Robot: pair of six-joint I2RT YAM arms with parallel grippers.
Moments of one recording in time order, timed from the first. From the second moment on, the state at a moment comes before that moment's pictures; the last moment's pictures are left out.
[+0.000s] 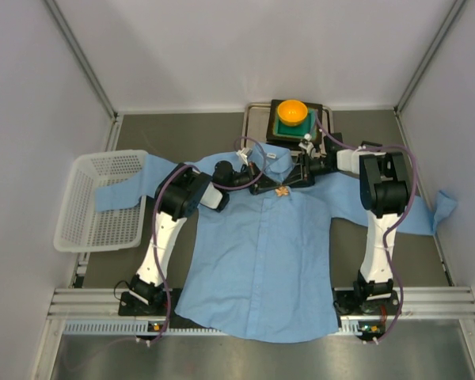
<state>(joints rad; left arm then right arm) -0.50 2.45 1.19 1.24 0.83 -1.31 0.12 2.17 1.36 -0.36 -1.11 0.28</state>
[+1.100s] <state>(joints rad) -0.48 2.36 1.20 0.96 0.85 -1.09 0.11 2.06 1.38 -0.52 -0.81 0.06</state>
